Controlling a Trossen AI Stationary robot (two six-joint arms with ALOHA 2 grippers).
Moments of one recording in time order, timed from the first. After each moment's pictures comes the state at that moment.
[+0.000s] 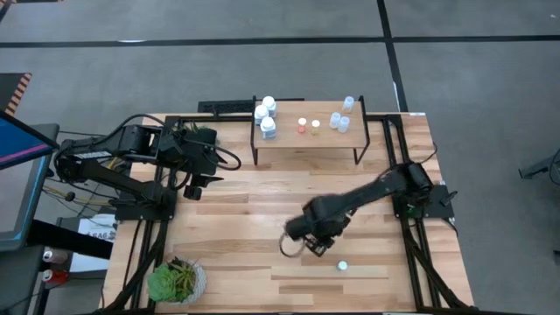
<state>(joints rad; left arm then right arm) -0.03 1.13 1.43 -1.15 -0.11 0.31 0.35 2.00 1.80 -1.57 -0.16 1.06</state>
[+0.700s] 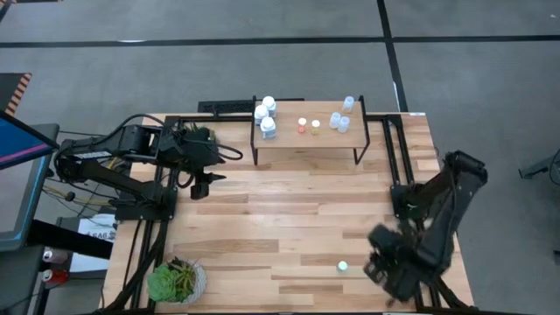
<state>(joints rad) -0.03 1.13 1.43 -1.15 -0.12 -0.07 0.97 1.58 1.44 -1.46 0.30 1.74</state>
